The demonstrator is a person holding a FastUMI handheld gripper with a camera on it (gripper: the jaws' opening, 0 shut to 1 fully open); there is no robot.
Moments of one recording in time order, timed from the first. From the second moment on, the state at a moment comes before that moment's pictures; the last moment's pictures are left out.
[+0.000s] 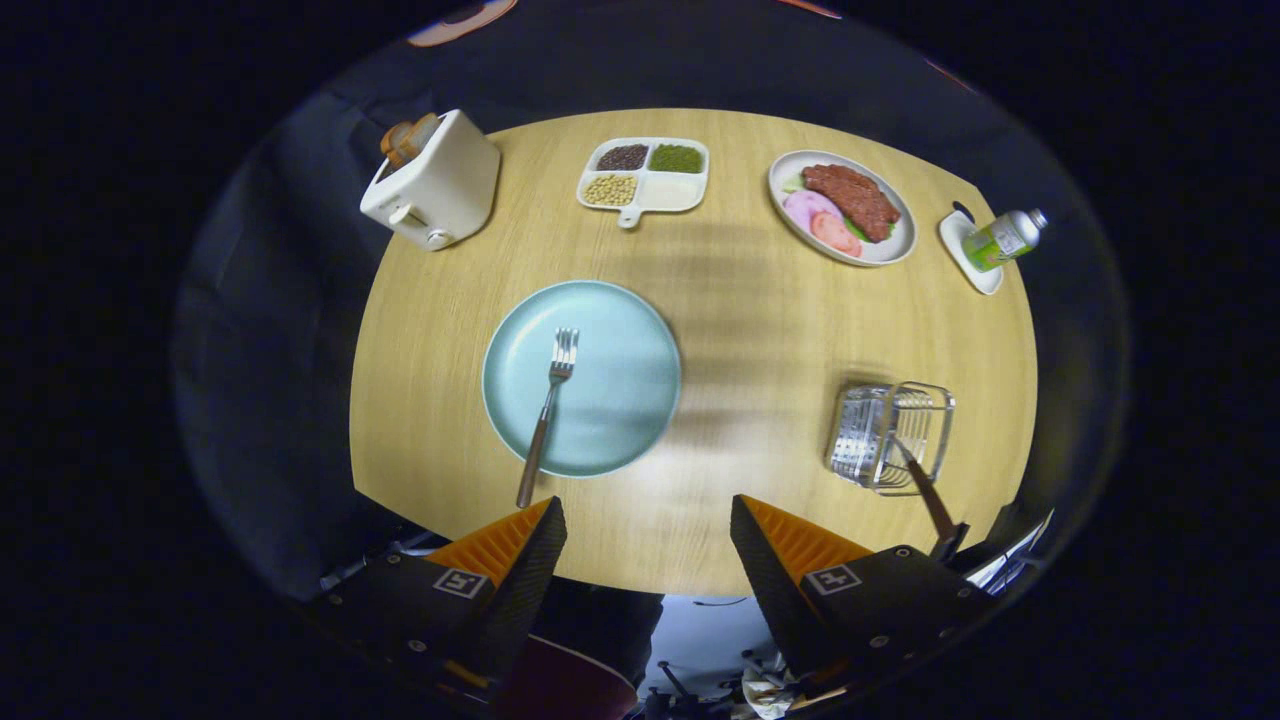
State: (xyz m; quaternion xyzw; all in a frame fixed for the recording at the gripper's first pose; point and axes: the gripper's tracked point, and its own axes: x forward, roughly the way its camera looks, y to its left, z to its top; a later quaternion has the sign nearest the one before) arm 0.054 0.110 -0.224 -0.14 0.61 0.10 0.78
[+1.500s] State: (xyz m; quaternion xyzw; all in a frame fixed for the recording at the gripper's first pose) arm 0.066 0.192 -0.359 -0.09 0.63 0.04 0.77
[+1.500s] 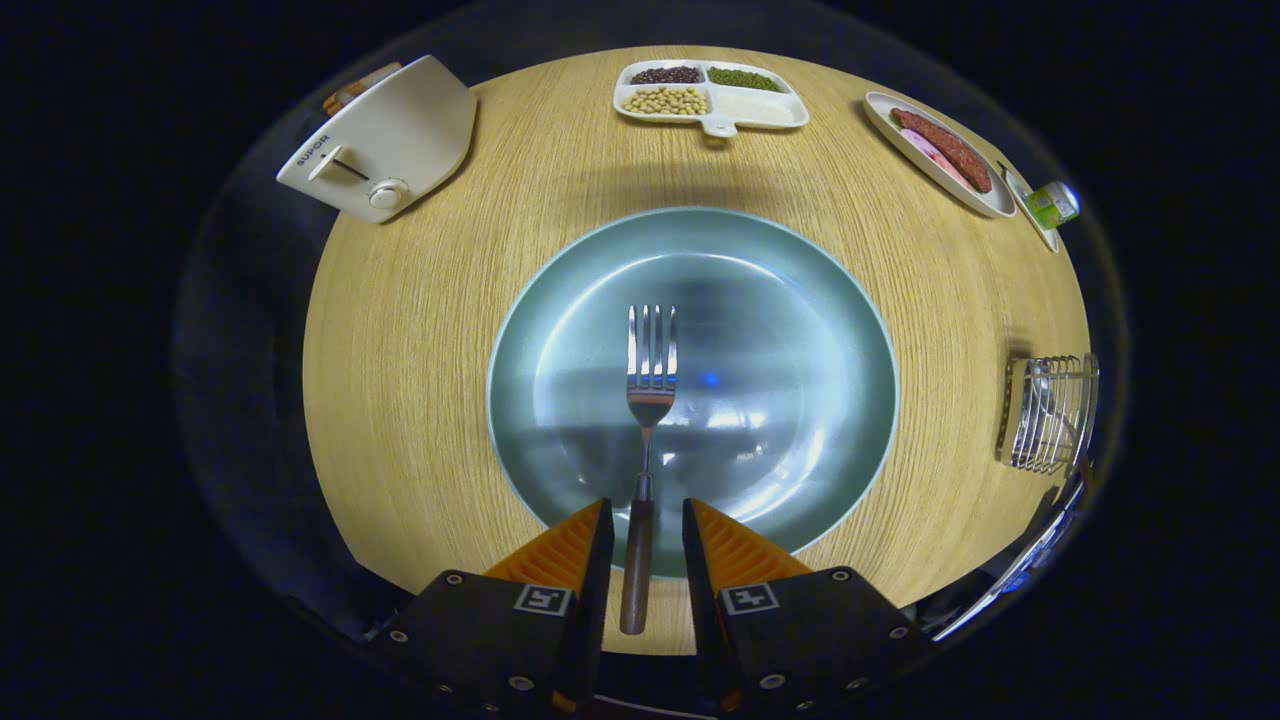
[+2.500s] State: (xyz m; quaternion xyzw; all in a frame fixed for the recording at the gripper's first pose) arm 0.070 0.165 -0.303 -0.07 0.61 0.06 0.78
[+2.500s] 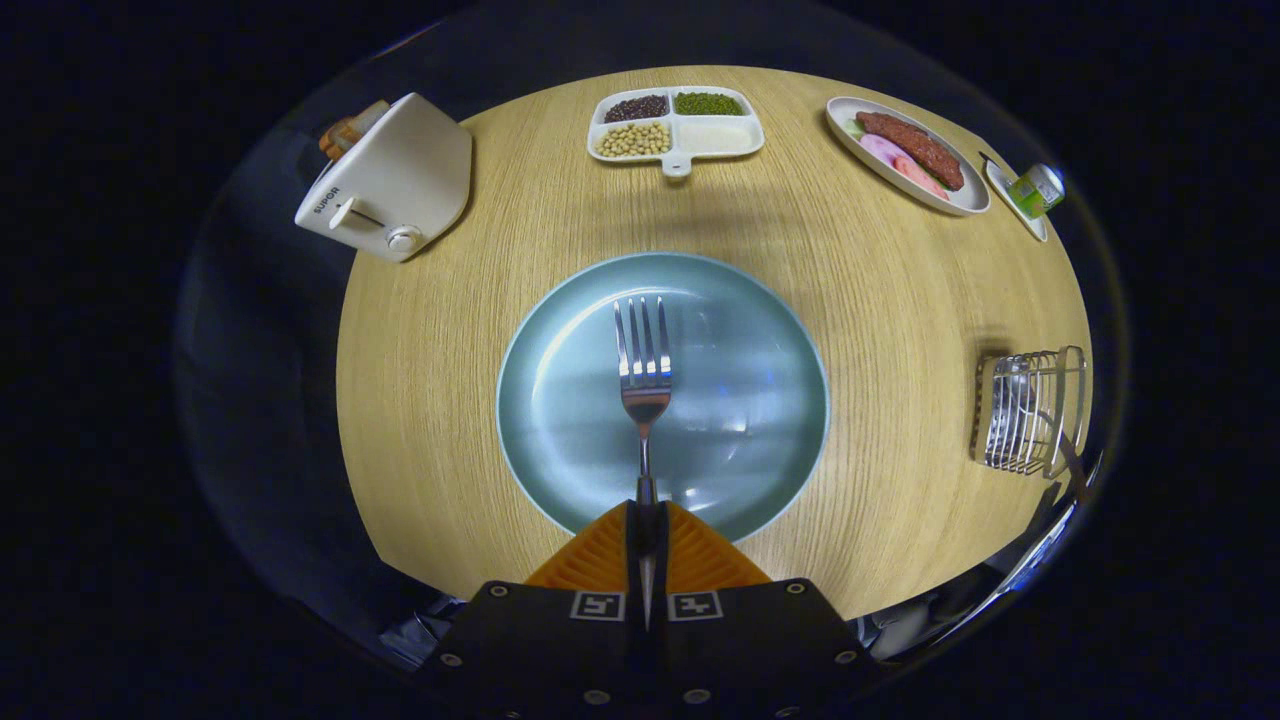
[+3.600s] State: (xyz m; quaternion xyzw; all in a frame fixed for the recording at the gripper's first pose) arm 0.044 -0.059 -0.186 -0.09 0.63 -0.02 0.77
